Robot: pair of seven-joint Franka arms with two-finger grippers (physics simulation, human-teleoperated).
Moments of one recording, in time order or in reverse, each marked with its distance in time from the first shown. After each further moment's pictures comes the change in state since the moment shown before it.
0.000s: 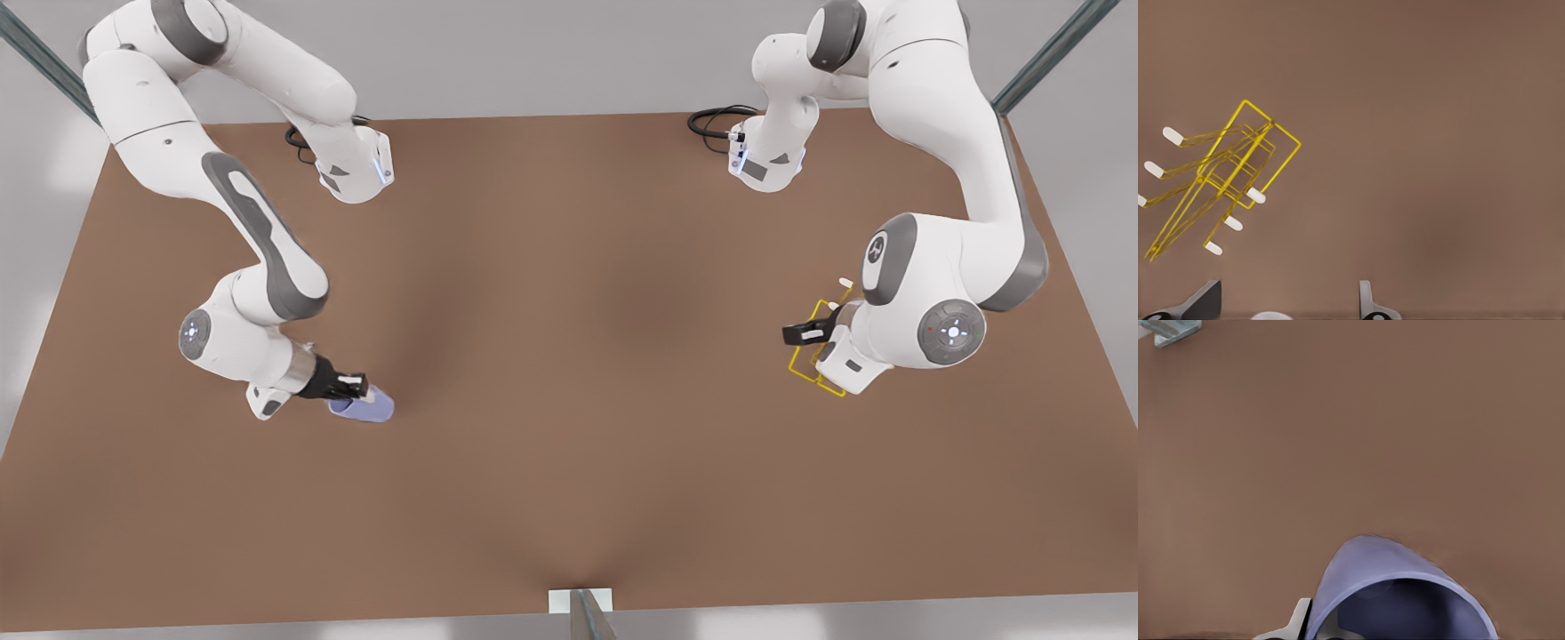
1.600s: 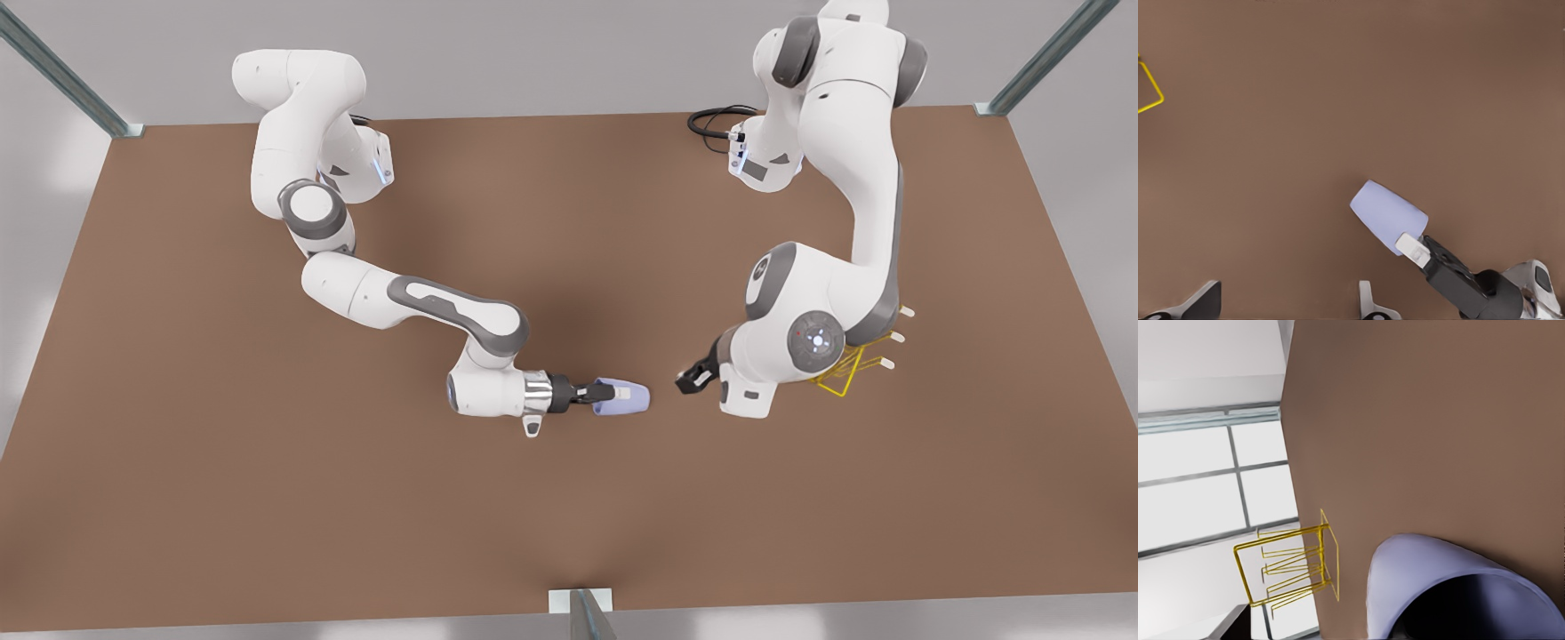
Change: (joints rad) left arm -0.181 0.131 -0.001 0.025 -0.205 0.355 -0.680; right arm 0.709 1.135 0.400 0.781 -0.366 0.292 0.221
